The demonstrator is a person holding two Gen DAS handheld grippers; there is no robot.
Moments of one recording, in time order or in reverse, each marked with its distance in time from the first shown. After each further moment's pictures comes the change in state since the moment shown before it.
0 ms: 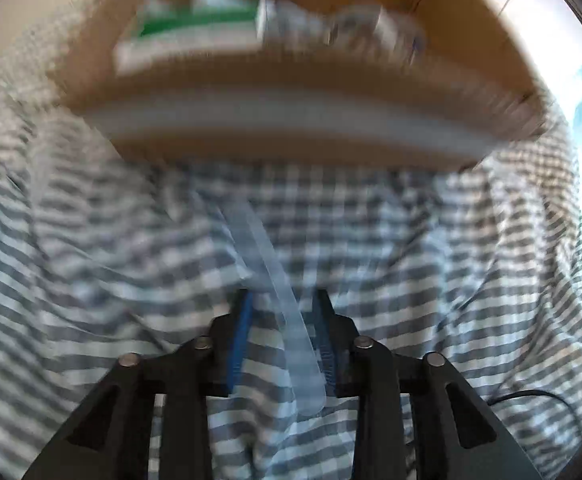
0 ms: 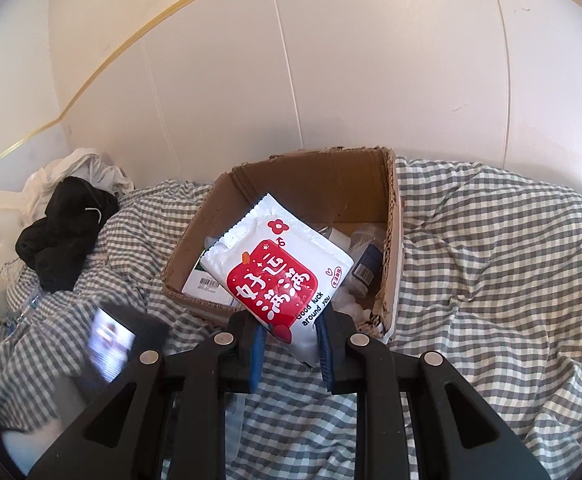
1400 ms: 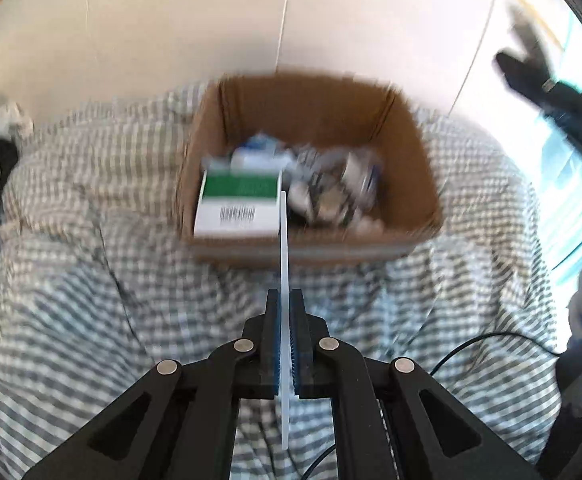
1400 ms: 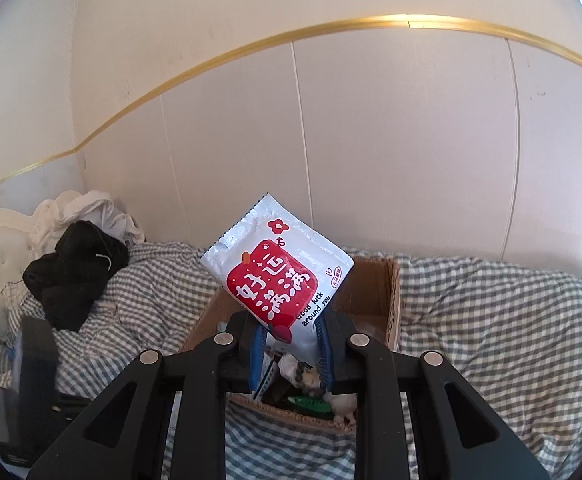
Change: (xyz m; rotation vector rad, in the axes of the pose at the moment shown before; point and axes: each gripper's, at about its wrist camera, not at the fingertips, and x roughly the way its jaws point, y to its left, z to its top) left arm -0.163 0.005 -0.002 0.024 -0.351 -0.007; right arm -0.035 0.019 0.068 -0.068 -0.196 0.013
